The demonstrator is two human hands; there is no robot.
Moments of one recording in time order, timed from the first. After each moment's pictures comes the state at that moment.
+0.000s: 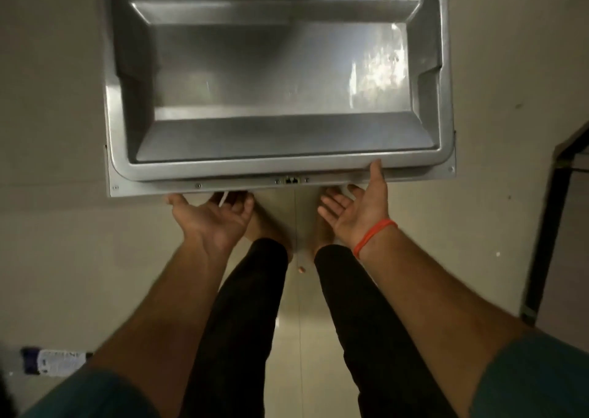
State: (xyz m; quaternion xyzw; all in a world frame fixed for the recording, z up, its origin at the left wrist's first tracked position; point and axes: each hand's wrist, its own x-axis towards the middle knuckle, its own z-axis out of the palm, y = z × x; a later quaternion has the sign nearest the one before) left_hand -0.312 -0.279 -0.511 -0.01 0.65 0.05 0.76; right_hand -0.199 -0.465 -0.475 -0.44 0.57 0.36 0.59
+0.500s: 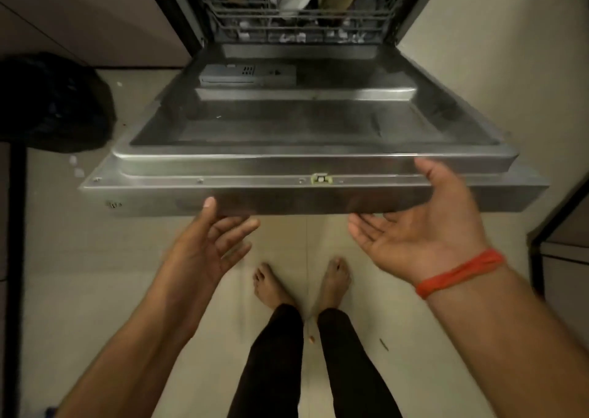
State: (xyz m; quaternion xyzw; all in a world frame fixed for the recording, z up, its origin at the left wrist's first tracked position) left_hand -0.242 -0.217 -0.242 0.36 0.53 -0.03 0.77; right_hand -0.087 -0.395 -0.197 -0.41 0.53 0.34 0.66
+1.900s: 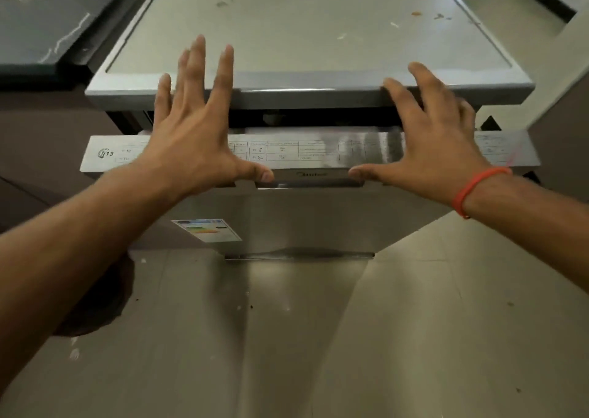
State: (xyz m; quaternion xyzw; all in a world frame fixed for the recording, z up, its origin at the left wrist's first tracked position) left_hand 0.086 -0.038 -0.065 0.98 0.13 0.10 0.07; right_hand 0.220 -0.307 -0.077 -0.93 -0.33 -0.07 0.11
